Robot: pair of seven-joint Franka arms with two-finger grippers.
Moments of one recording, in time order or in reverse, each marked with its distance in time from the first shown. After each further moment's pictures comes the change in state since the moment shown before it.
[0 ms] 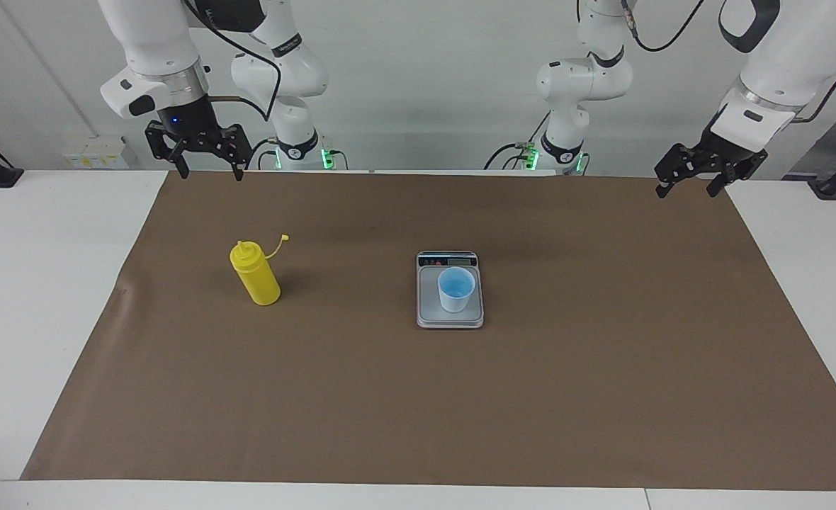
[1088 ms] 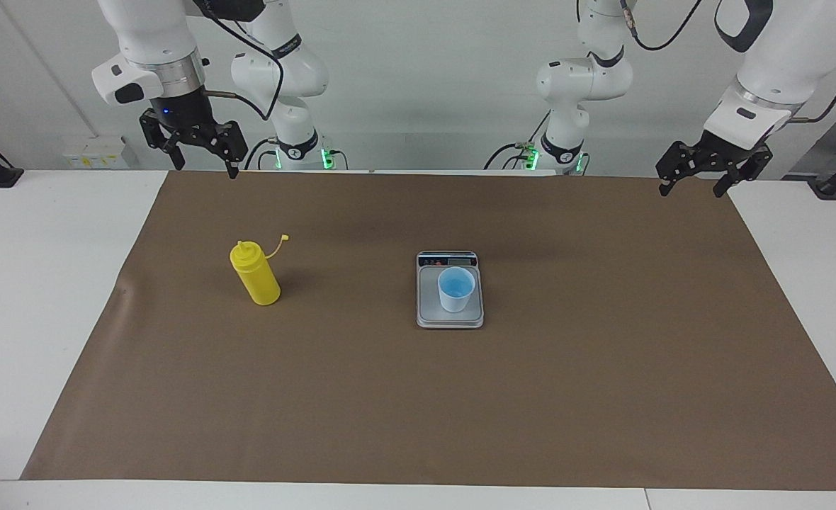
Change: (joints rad) left arm 0.000 0.000 -0.011 0.004 0.045 0.000 0.089; right arm 0.014 0.039 0.004 0.098 -0.020 -0.053 0.122
